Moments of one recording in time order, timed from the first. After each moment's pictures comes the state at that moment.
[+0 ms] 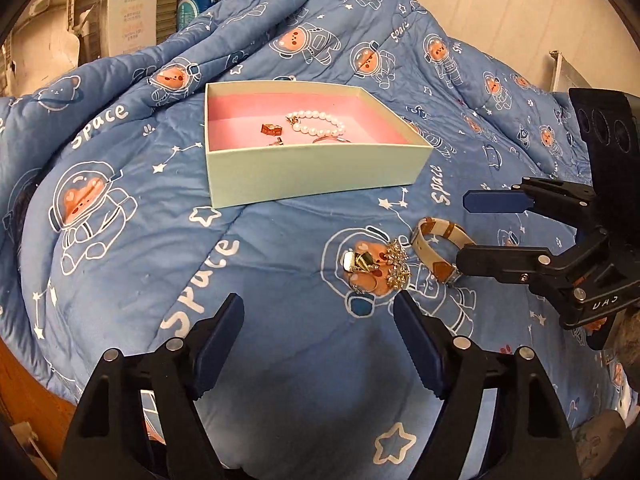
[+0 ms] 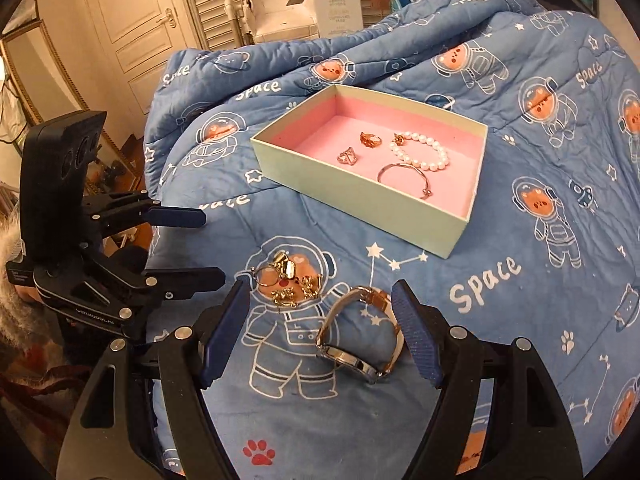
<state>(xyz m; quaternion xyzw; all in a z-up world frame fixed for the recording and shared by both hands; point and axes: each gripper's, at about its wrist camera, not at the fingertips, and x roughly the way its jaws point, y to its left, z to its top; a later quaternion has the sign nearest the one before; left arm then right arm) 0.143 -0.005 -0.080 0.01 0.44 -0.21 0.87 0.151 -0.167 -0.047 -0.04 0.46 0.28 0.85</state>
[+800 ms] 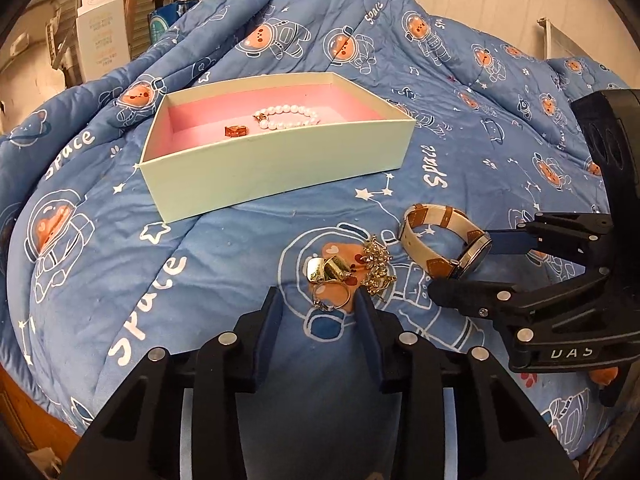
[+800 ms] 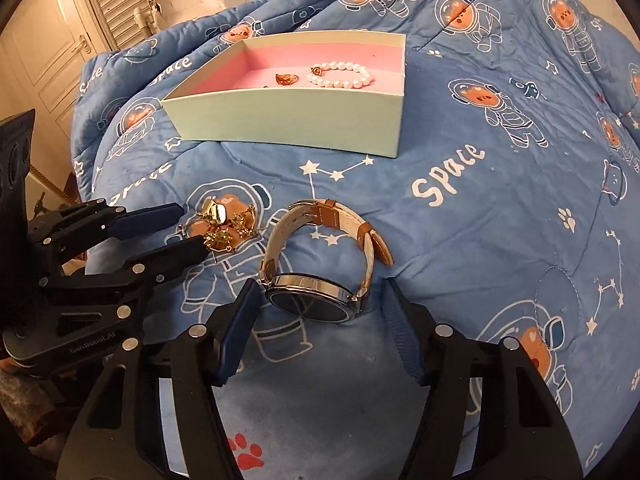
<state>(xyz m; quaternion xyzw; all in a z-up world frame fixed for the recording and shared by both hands) 0.150 -0.046 -0.097 0.06 0.41 -0.21 0.88 0.140 -0.178 -0.092 0.01 0.50 0.15 0.85</state>
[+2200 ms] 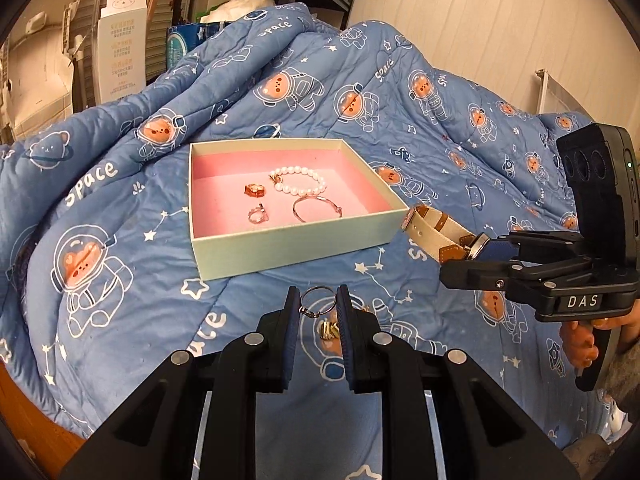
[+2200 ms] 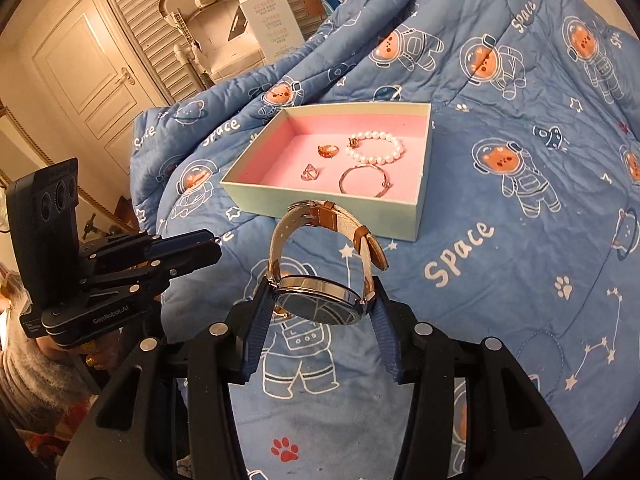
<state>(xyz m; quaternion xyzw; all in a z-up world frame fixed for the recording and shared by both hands) 0.164 -0.013 -0.035 -0.01 0.38 -0.23 0.90 0.166 -0.197 -0.023 0.06 0.46 0.24 0.85</state>
